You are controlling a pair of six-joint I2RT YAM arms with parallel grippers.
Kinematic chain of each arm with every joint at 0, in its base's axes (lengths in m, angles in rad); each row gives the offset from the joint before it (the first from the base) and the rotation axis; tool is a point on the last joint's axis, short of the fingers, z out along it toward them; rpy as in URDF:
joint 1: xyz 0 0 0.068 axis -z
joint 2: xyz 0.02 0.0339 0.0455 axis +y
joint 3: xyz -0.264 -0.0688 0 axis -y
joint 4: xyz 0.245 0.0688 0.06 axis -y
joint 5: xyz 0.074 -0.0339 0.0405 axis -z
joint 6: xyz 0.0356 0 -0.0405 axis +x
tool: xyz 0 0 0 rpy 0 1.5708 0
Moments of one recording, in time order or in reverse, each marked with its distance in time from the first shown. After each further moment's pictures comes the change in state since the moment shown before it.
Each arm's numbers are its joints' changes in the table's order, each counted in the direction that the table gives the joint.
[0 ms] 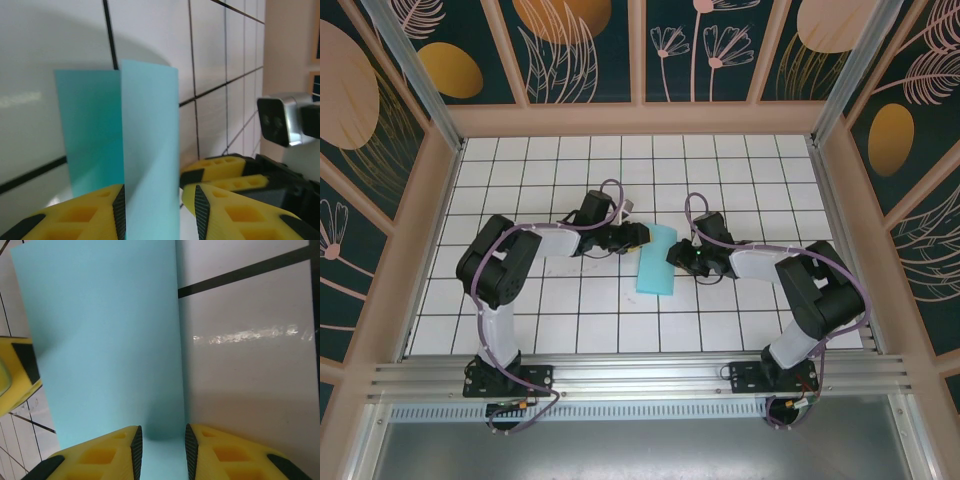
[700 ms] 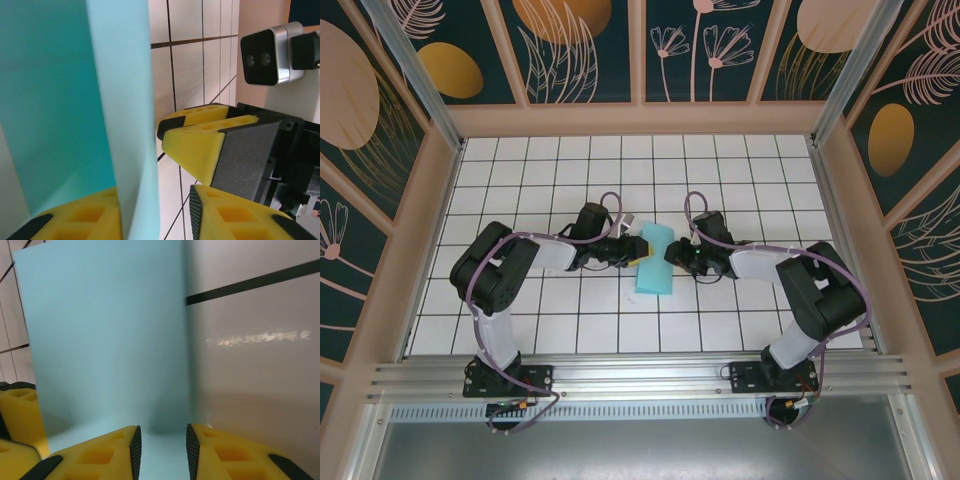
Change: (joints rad) left arm 0.024 -0.051 -0.145 0.142 0.105 -0.078; right arm -0.005 -0.013 0.000 0.027 -0.021 0.003
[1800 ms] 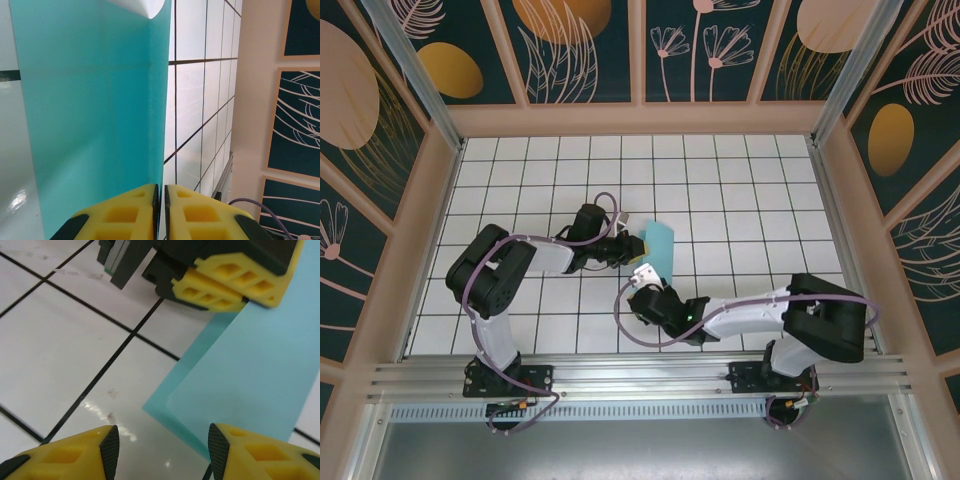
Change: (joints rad) left arm 0.002 -0.030 -0.035 0.045 -0.068 -0.093; right arm -0.749 -0.087 -0.069 0.025 0.931 -0.435
